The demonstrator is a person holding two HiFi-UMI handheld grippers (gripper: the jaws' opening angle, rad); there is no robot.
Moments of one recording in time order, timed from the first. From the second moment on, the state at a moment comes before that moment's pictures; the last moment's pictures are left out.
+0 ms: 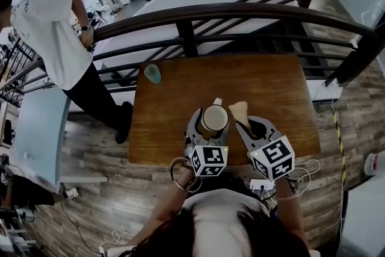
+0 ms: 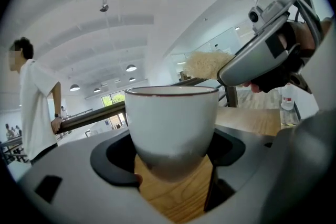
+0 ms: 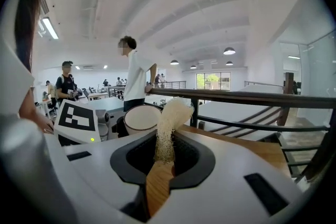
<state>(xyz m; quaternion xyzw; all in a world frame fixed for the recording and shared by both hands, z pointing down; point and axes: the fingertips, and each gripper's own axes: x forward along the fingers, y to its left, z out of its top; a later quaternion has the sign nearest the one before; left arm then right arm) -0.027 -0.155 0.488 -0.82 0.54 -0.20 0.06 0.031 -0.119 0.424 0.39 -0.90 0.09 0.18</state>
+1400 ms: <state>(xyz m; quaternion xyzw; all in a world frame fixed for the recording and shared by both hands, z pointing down) -0.051 -0.133 0.465 -0.82 0.56 -0.14 -0.04 0.082 -0.126 0.466 0.49 -0.84 0.14 0.17</state>
